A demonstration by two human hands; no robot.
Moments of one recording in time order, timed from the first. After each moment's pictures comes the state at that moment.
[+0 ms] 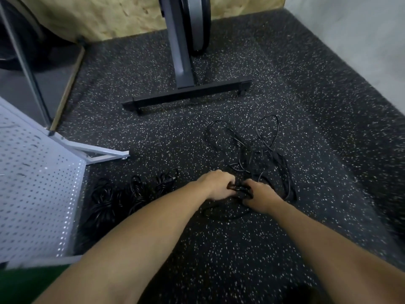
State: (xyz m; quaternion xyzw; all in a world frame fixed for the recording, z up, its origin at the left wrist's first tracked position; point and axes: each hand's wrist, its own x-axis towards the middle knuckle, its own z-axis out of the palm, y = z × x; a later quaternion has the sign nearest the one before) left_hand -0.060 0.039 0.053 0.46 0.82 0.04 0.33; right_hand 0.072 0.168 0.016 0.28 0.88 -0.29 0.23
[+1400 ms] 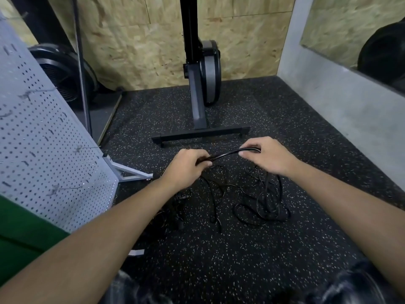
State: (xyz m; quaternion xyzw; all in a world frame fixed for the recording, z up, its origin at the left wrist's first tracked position) left_hand -0.033 -0.088 0.283 0.41 0.86 0.28 0.05; right_hand 0.093 0.143 0.315 0.15 0.92 -0.36 -0.04
